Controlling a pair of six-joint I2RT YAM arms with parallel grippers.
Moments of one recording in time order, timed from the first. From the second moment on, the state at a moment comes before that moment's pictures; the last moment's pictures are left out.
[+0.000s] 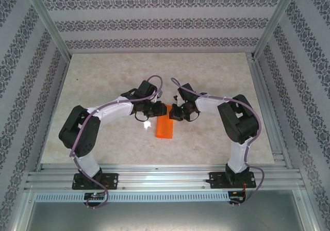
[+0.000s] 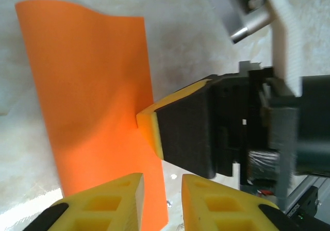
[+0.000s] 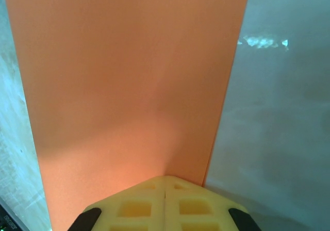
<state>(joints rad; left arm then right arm) -0.61 1.76 1.15 -0.38 0.42 -0.66 0.50 1.91 1.09 -0.36 -0.49 0.56</state>
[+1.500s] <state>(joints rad) -0.60 1.88 1.08 -0.36 0.35 -0.57 0.51 1.91 1.12 -0.39 -0.50 0.55</state>
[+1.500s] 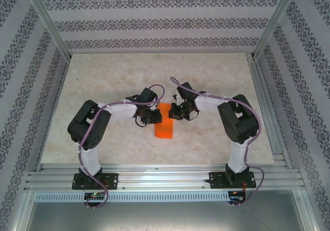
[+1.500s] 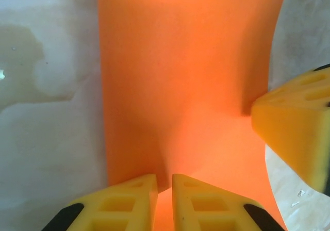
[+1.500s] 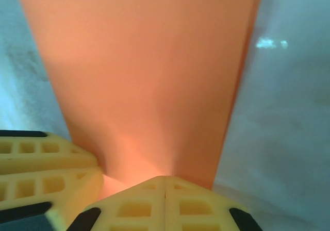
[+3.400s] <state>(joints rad) -0.60 1.77 0.90 -0.21 0.46 -0.46 0.55 2.10 1.38 -0.43 -0.41 0.57</state>
